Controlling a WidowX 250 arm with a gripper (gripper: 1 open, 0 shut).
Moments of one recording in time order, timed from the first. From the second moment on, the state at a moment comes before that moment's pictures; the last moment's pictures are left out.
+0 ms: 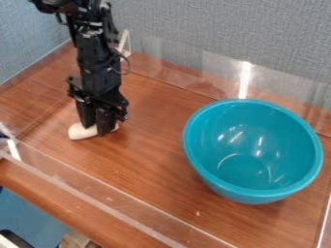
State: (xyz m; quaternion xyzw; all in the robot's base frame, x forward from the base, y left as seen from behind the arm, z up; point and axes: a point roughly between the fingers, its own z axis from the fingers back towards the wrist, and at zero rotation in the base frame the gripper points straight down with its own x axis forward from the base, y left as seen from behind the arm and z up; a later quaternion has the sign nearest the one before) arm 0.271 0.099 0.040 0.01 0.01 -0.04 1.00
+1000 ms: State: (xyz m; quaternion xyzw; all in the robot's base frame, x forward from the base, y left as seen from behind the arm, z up) arm 0.272 0.098 0.040 0.01 0.01 -0.05 1.00
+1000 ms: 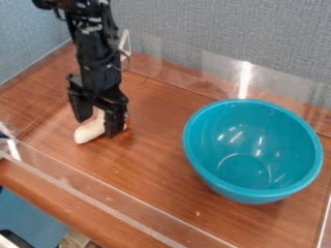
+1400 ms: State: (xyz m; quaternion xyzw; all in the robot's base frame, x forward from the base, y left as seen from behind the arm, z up) arm 0.272 0.099 0.027 0.01 0.02 -0.05 1.00
